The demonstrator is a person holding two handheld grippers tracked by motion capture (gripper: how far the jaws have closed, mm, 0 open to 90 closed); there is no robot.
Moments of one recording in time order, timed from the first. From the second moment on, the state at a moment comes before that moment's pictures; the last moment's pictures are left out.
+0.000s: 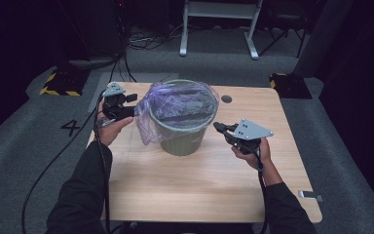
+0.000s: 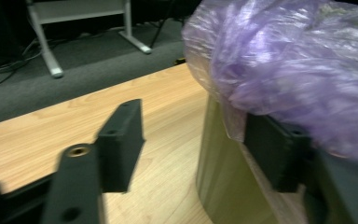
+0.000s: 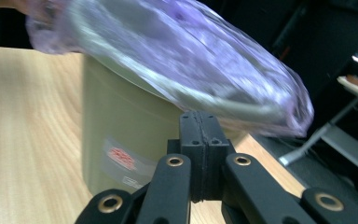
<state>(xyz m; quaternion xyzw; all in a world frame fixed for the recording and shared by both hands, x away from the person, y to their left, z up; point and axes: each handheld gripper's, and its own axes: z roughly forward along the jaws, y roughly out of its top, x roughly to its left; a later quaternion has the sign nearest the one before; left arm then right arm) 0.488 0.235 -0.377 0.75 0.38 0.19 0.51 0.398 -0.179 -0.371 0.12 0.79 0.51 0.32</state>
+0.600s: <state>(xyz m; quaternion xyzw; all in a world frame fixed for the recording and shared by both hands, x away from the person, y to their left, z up) 0.467 0.264 -0.377 0.73 0.38 0.20 0.53 0.380 -0.141 -0.360 0.03 0.80 0.49 0.34</state>
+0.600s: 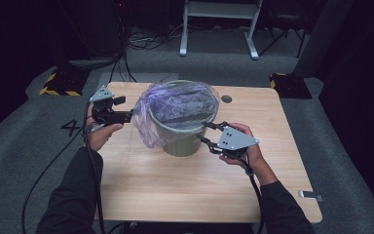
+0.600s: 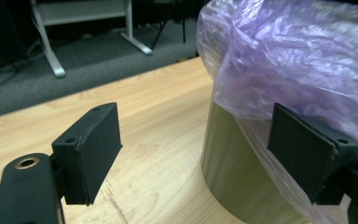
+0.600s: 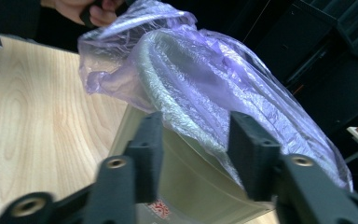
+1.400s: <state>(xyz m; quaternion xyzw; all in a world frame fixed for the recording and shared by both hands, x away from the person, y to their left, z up) 0.385 0.247 -0.347 0.76 0.26 0.18 0.57 0.384 -0.158 -0.364 0.05 0.80 0.50 0.32</state>
